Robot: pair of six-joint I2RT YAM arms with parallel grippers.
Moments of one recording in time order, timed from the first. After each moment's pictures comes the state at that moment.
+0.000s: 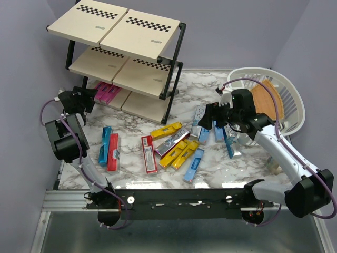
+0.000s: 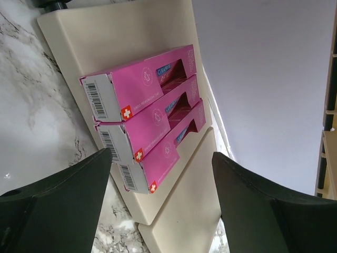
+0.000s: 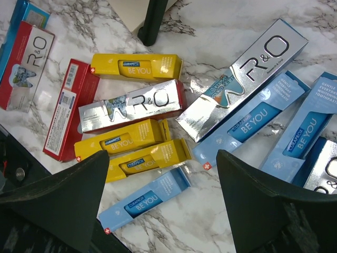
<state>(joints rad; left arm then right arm) 0.44 1.90 1.04 0.48 0.41 -1.03 0.38 1.20 1.03 -0.46 -0.37 0.16</state>
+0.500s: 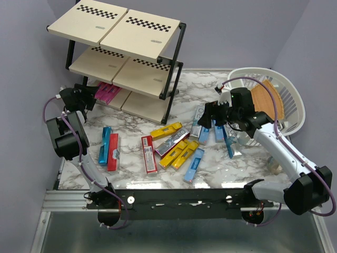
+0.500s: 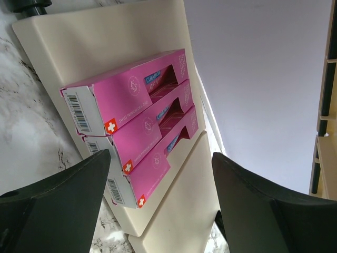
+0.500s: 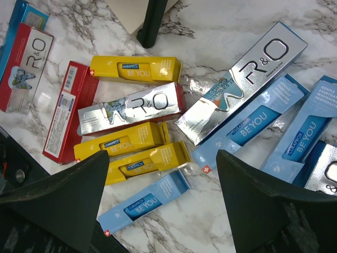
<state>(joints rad) 0.42 1.94 1.10 0.47 0.41 -1.05 0.38 1.23 1.05 -0.46 -0.37 0.16</state>
